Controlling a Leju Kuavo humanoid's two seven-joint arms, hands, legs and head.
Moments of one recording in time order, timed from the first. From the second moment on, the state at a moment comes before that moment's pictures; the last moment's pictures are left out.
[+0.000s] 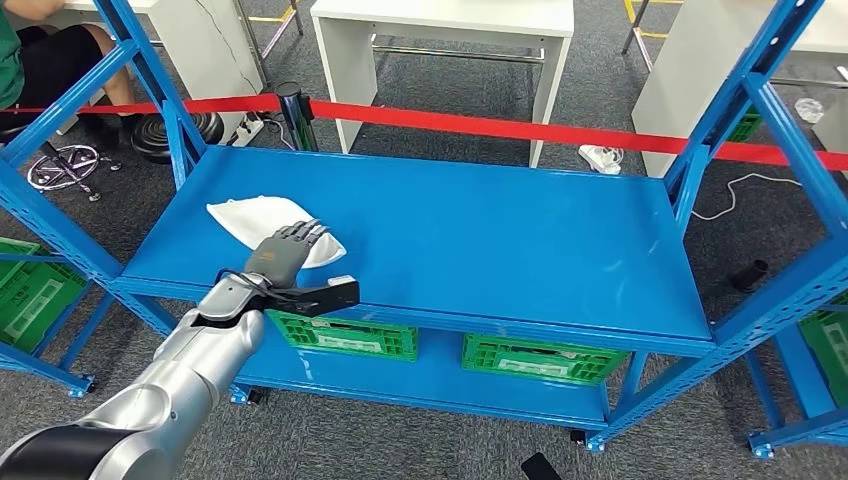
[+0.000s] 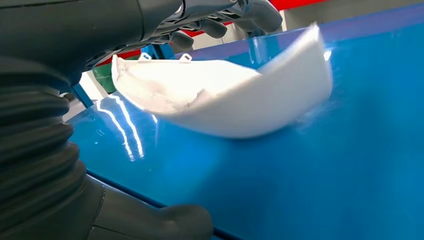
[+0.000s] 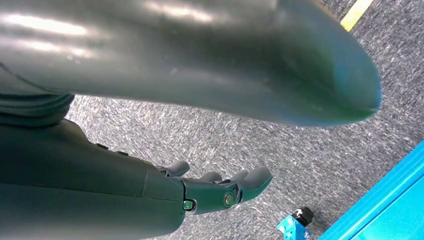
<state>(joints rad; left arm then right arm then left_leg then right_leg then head) -0.88 -0.20 -0.15 -0.27 -1.46 0.16 -0.27 -0.08 0.16 -0.78 -0.19 1.18 -0.09 -0.30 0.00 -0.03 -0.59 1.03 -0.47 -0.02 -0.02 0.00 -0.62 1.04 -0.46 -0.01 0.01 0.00</state>
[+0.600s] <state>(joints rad) -0.89 -0.22 -0.16 -0.27 -1.45 0.18 -0.26 -0.07 0.16 -0.78 -0.19 1.18 -0.10 -0.30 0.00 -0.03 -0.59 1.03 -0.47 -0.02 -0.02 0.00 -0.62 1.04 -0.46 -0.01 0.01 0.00</state>
